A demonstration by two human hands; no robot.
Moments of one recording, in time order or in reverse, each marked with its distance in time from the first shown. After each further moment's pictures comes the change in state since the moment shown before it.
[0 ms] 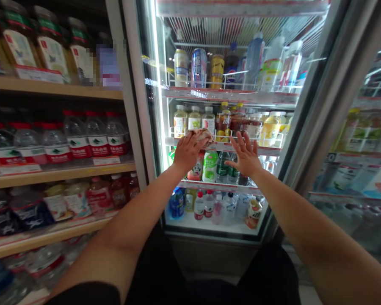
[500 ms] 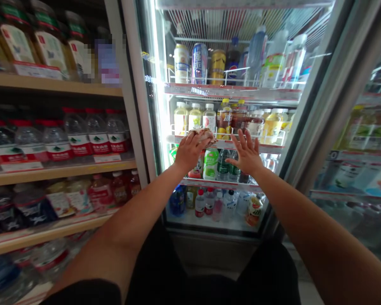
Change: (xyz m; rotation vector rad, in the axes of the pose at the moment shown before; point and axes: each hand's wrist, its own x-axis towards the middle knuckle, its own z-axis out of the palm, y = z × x) left_hand -0.001 0.001 0.000 0.014 -0.016 0.030; right_hand -0.001 -0.001 -0.001 0.006 -0.002 0.009
